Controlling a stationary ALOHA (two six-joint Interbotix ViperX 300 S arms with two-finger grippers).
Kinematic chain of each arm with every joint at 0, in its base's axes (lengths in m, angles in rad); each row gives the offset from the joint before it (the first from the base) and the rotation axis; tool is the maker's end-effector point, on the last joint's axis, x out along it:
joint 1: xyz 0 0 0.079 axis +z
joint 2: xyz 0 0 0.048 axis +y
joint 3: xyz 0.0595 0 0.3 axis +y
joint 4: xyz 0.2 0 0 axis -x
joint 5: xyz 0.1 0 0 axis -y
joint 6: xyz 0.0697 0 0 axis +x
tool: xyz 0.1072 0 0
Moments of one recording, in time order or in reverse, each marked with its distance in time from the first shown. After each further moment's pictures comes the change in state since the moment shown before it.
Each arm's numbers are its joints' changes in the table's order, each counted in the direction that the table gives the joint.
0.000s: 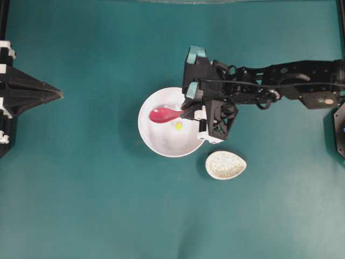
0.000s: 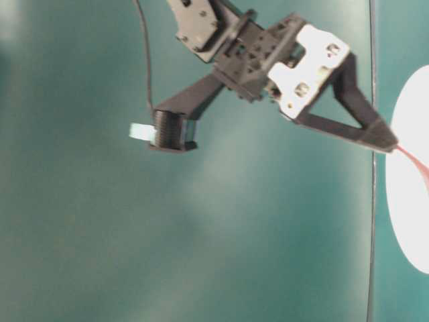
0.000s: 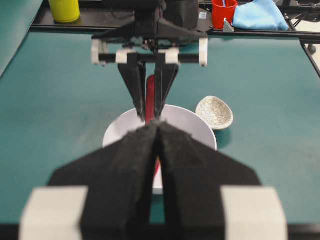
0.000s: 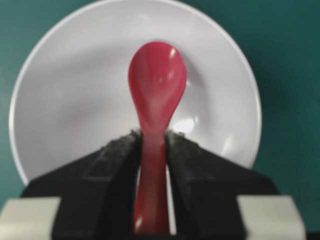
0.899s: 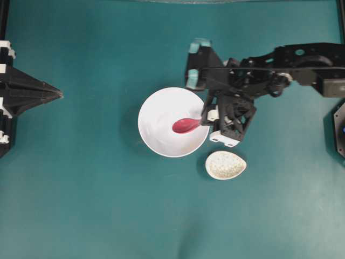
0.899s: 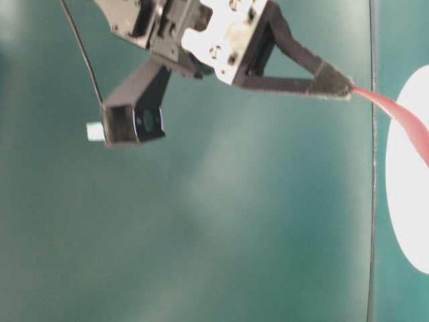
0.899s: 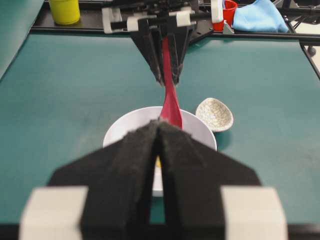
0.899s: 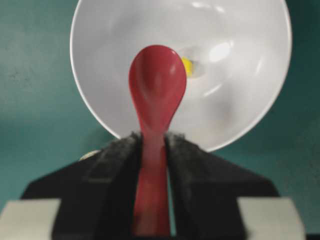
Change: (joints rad) left arm 0.000 0.000 0.000 0.002 0.005 -0.002; right arm -0.009 -0.051 -0.155 0.034 -0.541 0.192
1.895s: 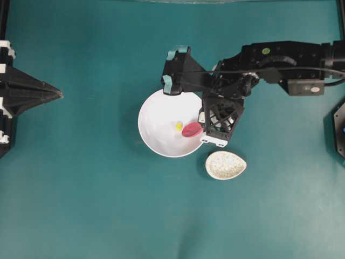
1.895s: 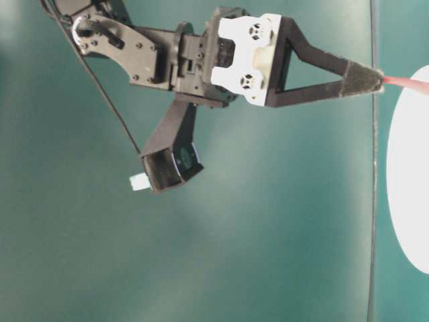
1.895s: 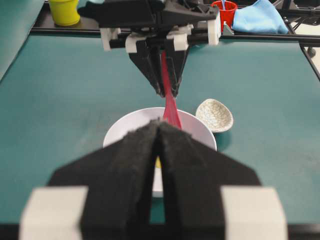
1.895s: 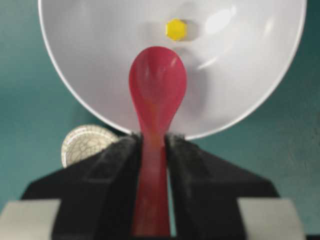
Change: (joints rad) left arm 0.000 0.000 0.000 0.000 0.002 0.002; right arm 0.000 0.132 -0.132 0.075 -0.222 0.078
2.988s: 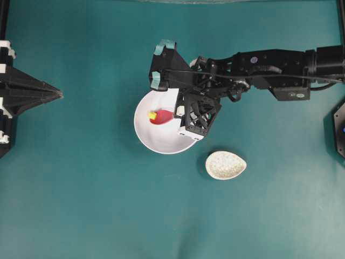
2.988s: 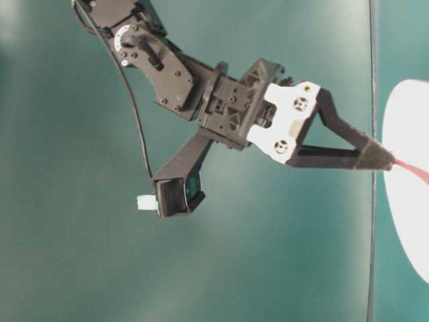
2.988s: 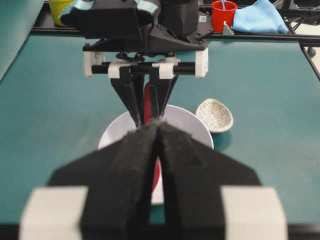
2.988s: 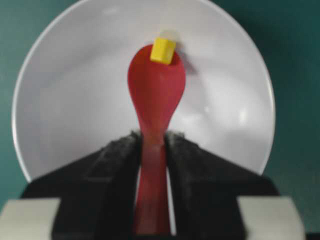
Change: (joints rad) left arm 0.002 0.000 0.000 0.000 0.000 0.000; right arm 0.000 0.054 0.040 0.067 0.426 -0.005
